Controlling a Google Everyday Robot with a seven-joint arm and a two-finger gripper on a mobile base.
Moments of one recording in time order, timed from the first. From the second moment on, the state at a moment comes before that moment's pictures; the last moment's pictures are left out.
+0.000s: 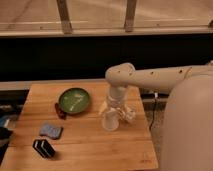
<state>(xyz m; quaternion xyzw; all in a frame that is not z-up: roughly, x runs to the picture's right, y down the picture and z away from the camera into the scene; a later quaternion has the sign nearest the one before) 0.038 0.141 0.762 -0.35 0.22 0.61 0.68</state>
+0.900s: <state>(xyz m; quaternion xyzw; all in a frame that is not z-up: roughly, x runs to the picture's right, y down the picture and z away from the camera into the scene) 0.005 0.160 0.783 -0.37 0.20 0.59 0.69</state>
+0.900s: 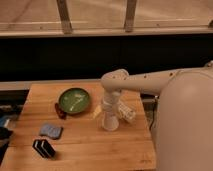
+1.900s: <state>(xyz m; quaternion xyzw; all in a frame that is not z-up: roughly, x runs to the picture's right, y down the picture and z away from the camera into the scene) 0.011 0.173 0.785 -0.36 0.22 0.59 0.69</state>
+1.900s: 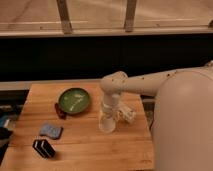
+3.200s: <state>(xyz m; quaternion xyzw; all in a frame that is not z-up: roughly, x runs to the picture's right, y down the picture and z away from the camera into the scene) -0.004 0.086 0.735 -0.32 0.18 0.56 0.74</state>
